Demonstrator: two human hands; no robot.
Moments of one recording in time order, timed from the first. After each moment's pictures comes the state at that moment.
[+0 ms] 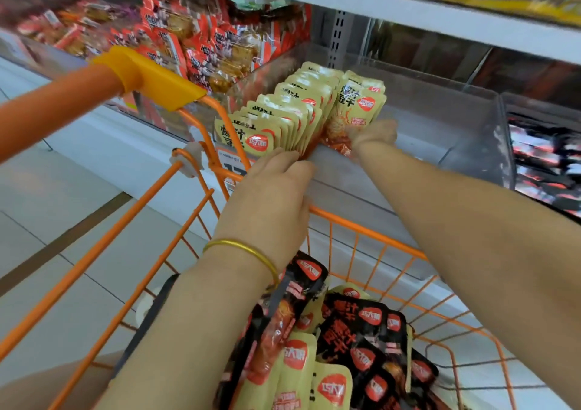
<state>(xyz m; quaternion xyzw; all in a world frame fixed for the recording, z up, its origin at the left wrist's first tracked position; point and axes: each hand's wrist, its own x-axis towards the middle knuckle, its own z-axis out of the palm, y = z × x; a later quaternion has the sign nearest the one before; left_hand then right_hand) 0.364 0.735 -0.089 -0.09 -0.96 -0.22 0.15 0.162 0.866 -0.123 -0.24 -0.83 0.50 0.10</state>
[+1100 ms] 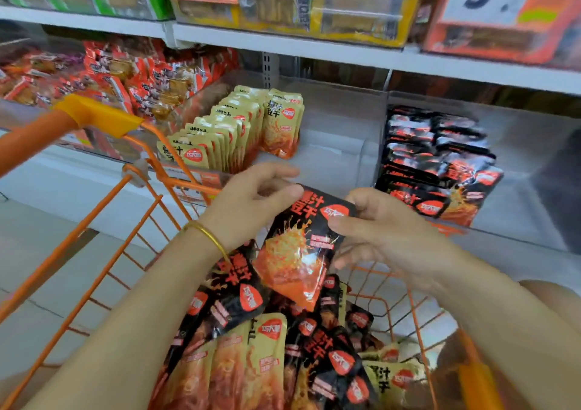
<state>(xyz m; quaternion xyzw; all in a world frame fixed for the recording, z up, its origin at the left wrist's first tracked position) 0.389 0.784 -0.066 -0.15 -0.84 -0.51 0.02 0.422 0.973 -0.063 0.03 -0.71 0.68 -0.18</state>
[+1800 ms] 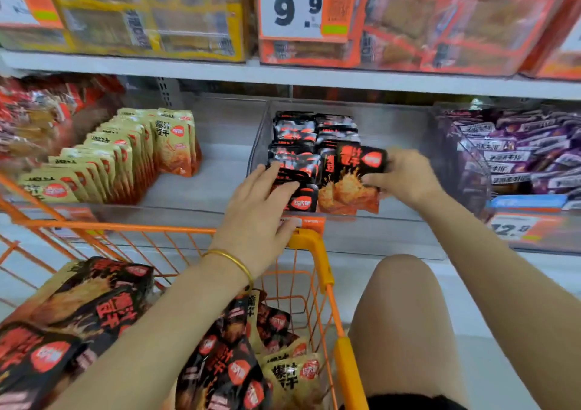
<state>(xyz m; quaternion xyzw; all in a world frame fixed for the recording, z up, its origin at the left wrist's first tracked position) 0.390 0.931 -0.091 -0.31 -0.92 -0.20 0.14 0.374 1.185 -0.075 -0.13 -0.92 0.35 0.13</state>
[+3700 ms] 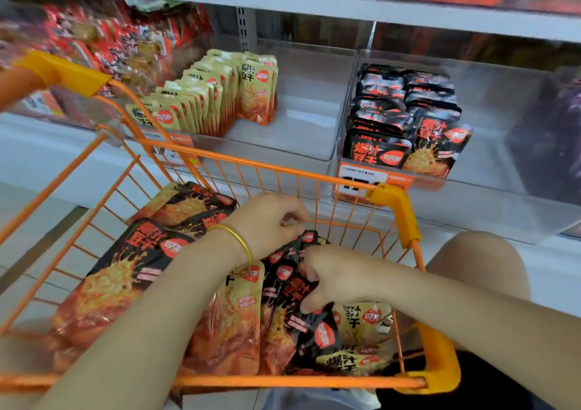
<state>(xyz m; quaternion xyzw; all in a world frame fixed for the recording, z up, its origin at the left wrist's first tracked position) 0.425 0.831 -0.114 -0.25 -0.93 -0.26 -0.06 0.451 0.980 -0.137 0.20 -0.90 0.14 -0.35</state>
